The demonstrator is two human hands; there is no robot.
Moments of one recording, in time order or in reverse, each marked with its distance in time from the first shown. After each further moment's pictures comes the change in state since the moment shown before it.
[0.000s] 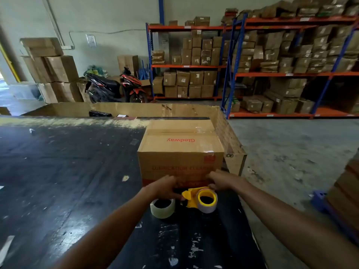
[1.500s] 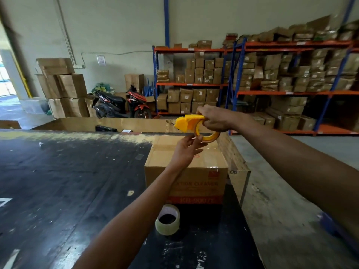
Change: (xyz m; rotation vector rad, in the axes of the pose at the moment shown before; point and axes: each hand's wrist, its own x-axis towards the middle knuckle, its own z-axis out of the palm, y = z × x) left_hand 0.019 0.101 -0.115 -1.104 0.666 0.181; right_hand -0.052 -0.082 -0.257 -0.134 0.476 -0.162
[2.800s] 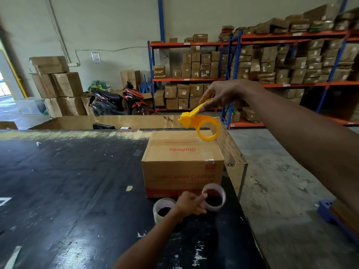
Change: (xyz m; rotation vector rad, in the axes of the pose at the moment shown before) left_hand -0.100 -0.137 0.010 0.240 -0.215 -0.587; right_hand 0.008 0.038 -0.060 0.246 -0.205 0.093
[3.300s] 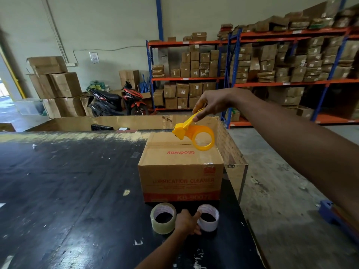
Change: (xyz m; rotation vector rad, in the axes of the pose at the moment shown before) left_hand 0.042 -0.060 0.025 0.205 0.236 -0.296; right_hand 0.025 0.003 0.020 0.012 -0.084 -0.015
